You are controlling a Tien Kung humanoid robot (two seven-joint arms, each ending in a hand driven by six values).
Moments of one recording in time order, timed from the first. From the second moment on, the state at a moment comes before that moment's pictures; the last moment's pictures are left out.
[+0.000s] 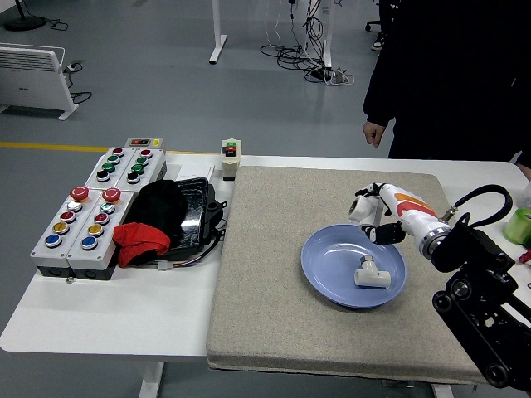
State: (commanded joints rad) left arm -0.12 0.06 -0.05 -0.27 -0.41 0.18 -0.09; right arm 0.72 -0.08 1.01 1.09 -1.95 0.04 -0.30
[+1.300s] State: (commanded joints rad) left arm -0.10 0.06 -0.05 -0.28 -0.42 0.19 -0.09; right arm 0.75 -0.06 0.99 1.26 -2.09 0.21 -0.46
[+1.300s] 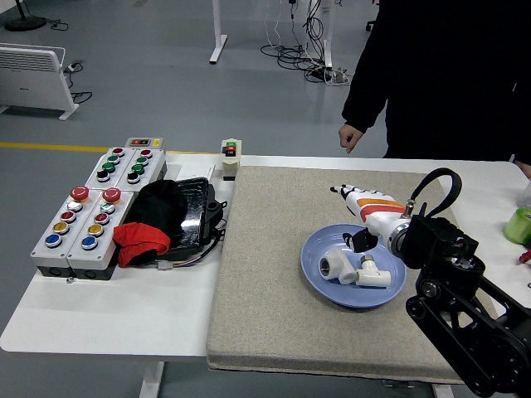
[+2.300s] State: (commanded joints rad) left arm -0.09 0.07 -0.03 -0.28 -0.41 0.18 -0.08; right arm 0.47 -0.09 1.50 1.29 -0.92 -0.25 -0.07
